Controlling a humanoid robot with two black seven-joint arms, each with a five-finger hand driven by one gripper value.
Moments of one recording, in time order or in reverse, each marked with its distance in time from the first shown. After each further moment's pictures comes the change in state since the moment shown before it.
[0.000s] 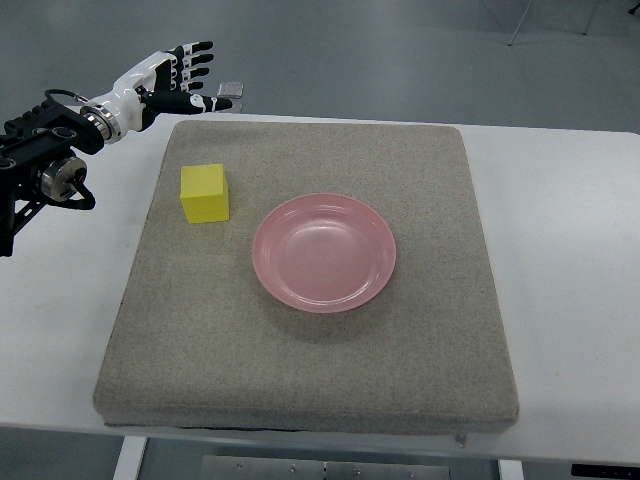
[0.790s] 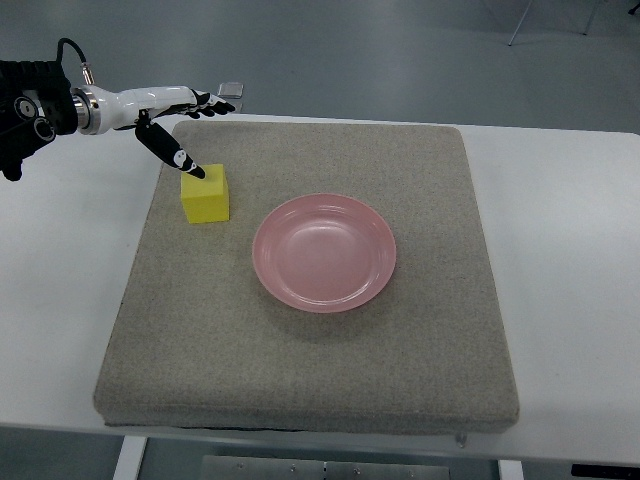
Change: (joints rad) left arm -0.140 0.125 0.104 -0.145 0.666 -0.152 0.002; right arm 0.000 0.000 0.000 0.000 -0.001 0.000 0.000
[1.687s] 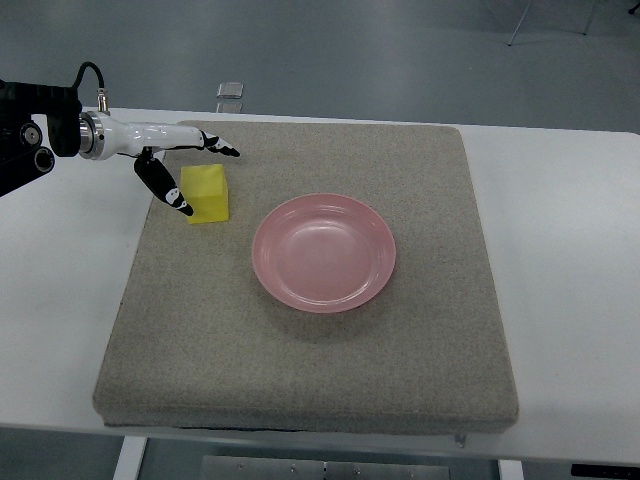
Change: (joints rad) left arm 0.022 0.060 0.001 -0.124 0.201 -0.012 -0.024; right arm 0.000 0.000 0.000 0.000 0.000 0.000 0.000
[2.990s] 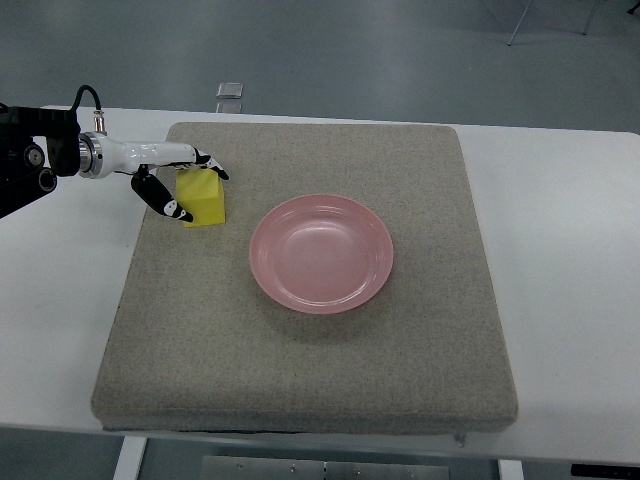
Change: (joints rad) left arm 0.066 -0.031 -0.004 0.060 0.009 0.022 0.000; right arm 0.000 0.000 0.000 0.000 0.000 0.000 0.000
